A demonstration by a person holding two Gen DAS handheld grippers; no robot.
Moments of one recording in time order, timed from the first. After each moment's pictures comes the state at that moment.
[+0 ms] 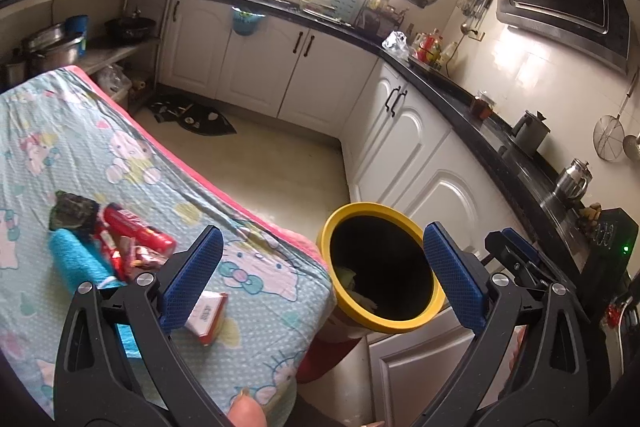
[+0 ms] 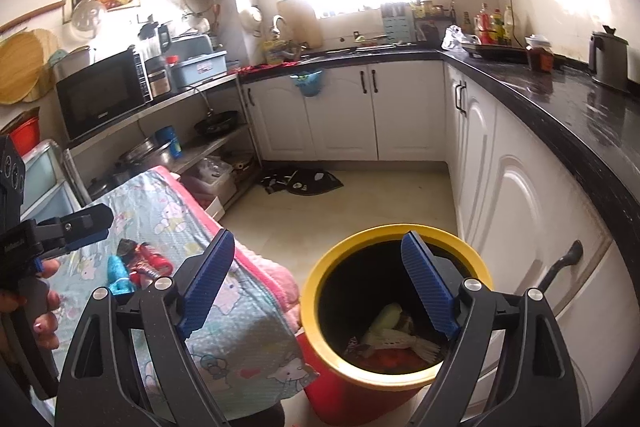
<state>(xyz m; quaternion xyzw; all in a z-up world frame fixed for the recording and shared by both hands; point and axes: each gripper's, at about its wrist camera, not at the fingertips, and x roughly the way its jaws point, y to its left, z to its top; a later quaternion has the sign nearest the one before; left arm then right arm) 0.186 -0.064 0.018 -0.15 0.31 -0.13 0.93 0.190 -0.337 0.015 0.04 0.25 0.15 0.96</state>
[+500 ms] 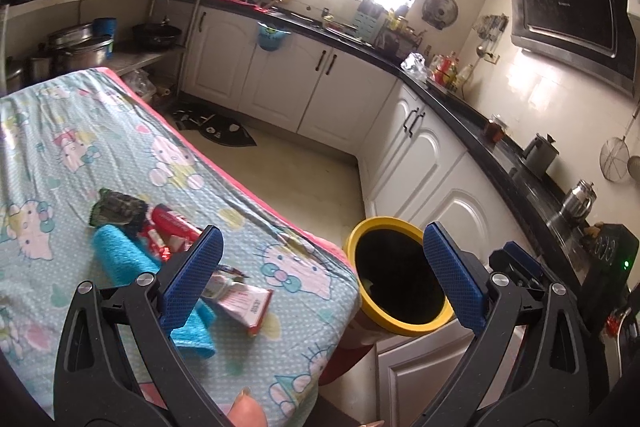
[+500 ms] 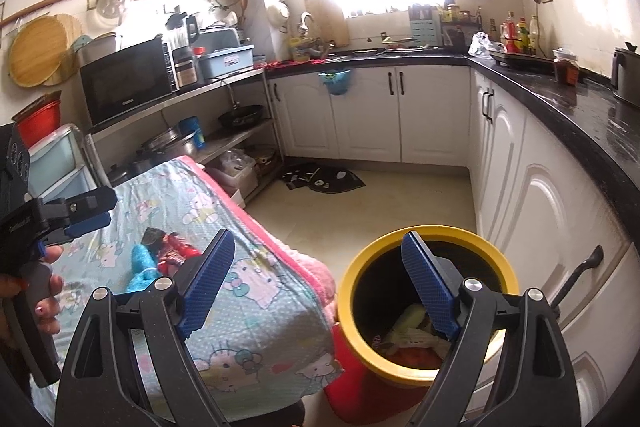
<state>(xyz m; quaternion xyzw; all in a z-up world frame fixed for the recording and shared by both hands) 0.160 -0.019 0.026 -0.18 0.28 -0.09 0.94 0.174 -0.300 0.021 0.02 0.24 0.19 0.95</state>
